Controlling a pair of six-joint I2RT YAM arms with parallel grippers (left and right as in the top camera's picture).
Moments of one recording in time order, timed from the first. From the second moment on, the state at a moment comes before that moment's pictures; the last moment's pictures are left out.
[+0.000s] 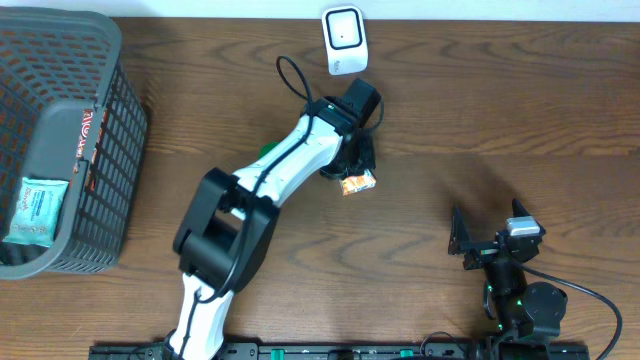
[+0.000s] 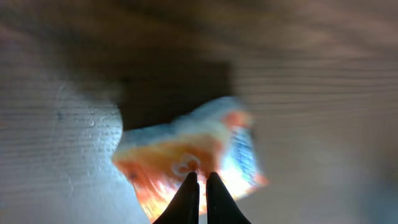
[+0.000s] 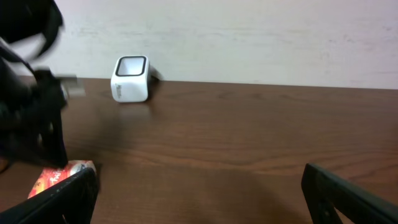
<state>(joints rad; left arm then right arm) -0.61 2.14 1.64 -0.85 0.20 -0.69 -0.07 0.03 0.01 -0.05 -0.20 0.01</state>
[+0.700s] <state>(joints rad) -0.56 2.00 1.62 -0.87 0.18 -0.69 -0.07 0.03 0.01 -0.05 -0.20 0.01</state>
